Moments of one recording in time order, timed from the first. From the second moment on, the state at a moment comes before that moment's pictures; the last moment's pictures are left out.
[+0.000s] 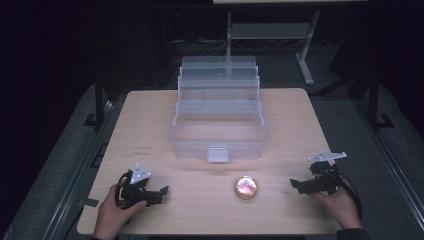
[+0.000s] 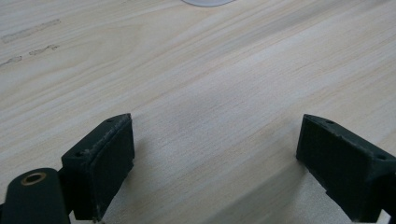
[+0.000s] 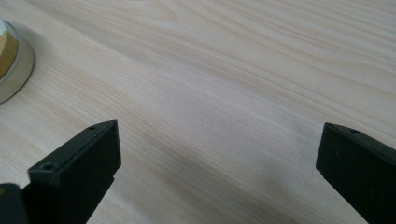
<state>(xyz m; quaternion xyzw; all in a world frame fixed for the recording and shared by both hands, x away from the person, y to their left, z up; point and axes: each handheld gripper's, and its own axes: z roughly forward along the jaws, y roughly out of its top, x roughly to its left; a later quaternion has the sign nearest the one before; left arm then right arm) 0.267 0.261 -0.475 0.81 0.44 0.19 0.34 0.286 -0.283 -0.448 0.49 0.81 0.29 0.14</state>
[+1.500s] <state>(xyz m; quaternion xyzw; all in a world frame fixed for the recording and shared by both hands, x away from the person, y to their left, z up) 0.267 0.261 -0.475 0.81 0.44 0.19 0.34 0.279 -0.238 -0.430 0.42 0.86 0.28 0.11</state>
